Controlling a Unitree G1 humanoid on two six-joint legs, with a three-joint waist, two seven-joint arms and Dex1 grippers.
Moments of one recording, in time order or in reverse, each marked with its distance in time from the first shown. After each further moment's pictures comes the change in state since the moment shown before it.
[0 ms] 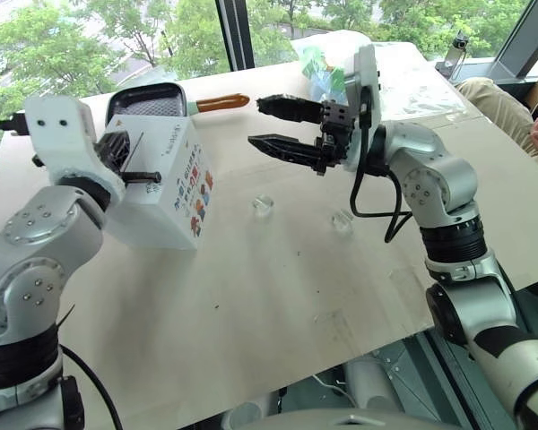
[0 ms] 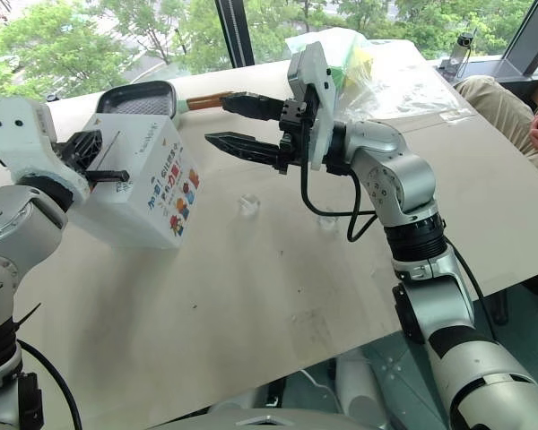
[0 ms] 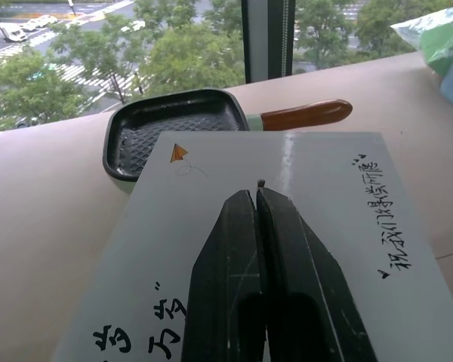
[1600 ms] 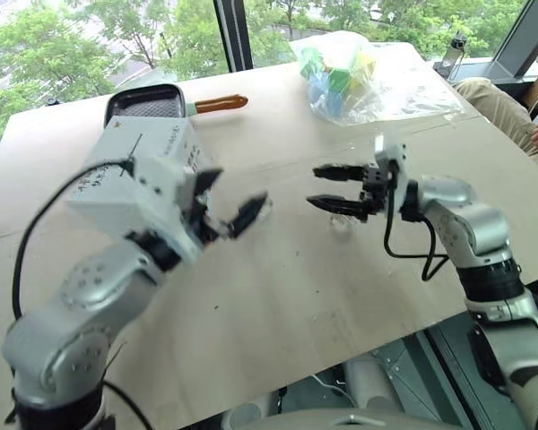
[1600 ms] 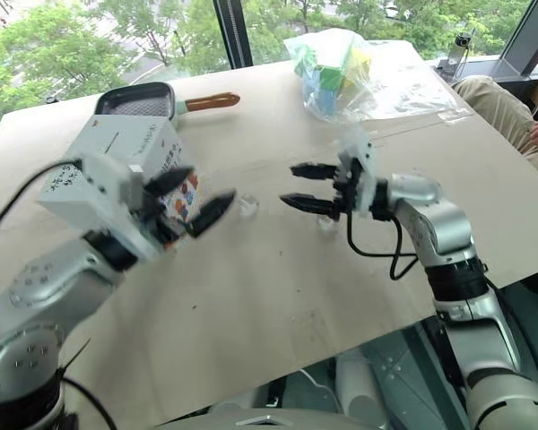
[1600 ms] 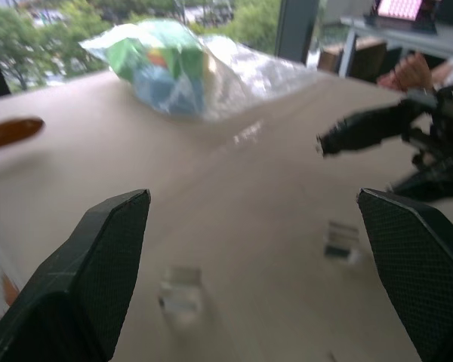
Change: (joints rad) left arm 0.318 -0.185 -0.124 -0.398 0.053 -0.060 -0.491; right arm 0.360 -0.221 -0.006 -0.045 -0.072 -0.072 0.081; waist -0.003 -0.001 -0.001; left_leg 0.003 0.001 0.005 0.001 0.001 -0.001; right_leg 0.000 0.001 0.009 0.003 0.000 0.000
